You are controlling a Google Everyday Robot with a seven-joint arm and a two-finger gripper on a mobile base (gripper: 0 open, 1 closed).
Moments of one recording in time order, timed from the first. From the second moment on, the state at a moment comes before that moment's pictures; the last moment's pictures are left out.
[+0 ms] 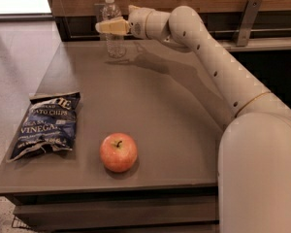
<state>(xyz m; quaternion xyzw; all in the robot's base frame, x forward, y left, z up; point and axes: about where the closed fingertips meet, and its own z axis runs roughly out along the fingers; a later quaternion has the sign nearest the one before) 0.845 0.086 0.941 -0.35 0.64 0.32 0.61</state>
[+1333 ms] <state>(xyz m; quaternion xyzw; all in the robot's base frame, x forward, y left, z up) 0.843 0.099 0.939 -0.35 0.63 0.33 0.61</state>
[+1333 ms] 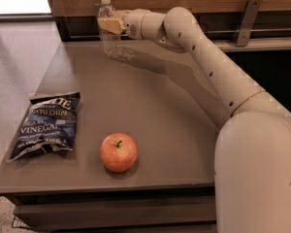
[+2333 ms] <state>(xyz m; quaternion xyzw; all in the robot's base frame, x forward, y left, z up) 0.788 0.070 0.990 -0.36 0.64 0.31 0.60</state>
